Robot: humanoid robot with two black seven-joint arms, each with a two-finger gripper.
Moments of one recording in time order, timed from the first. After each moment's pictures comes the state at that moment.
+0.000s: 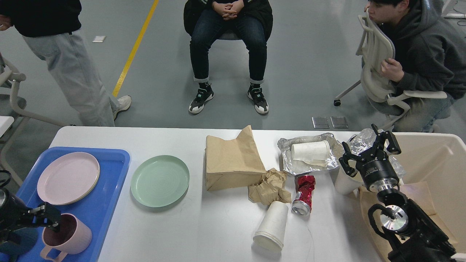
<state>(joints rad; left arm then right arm) -1.57 0.75 1.39 -1.14 0.29 -0.62 -0.17 0.30 -0.14 1.39 0.71 -0.53 0.39 0.29</state>
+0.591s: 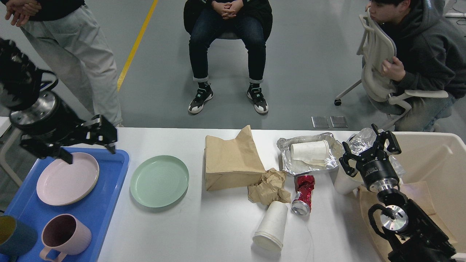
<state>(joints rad) -2.45 0.17 1.63 -1.60 -0.24 -0.76 -0.16 0.30 -0.14 1.39 0.71 -0.53 0.39 0.29</state>
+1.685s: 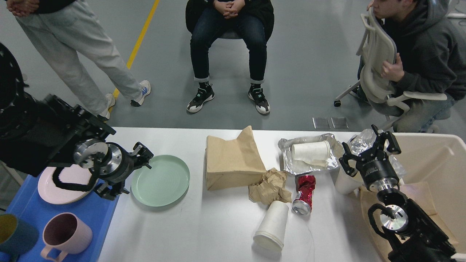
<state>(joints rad) -1.82 0.14 1.40 -1.41 -1.01 -0.15 0.10 0.30 -0.14 1.39 0.71 -0.53 0.39 0.29</state>
